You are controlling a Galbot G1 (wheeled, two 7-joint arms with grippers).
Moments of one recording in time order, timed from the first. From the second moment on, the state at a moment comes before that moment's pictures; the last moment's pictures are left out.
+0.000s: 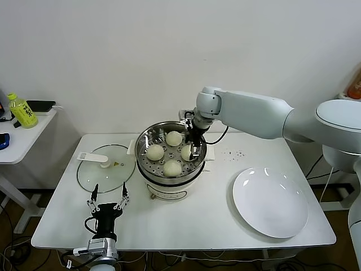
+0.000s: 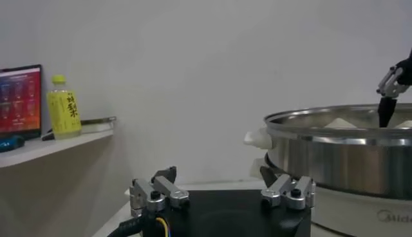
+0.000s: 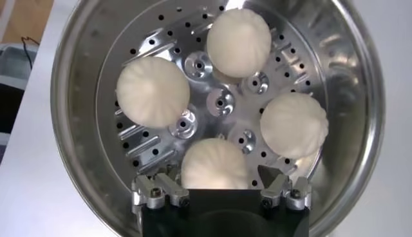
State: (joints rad) left arm 1.62 -1.57 -0.52 -1.97 0.12 -0.10 -0.17; right arm 0.54 1.25 -1.41 1.03 0.57 -0.40 -1.01
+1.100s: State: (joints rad) left arm 1.66 -1.58 -0.49 -2.05 0.16 -0.09 -0.17; right arm 0.43 0.80 -1.02 1.37 0.57 -0.30 -0.82
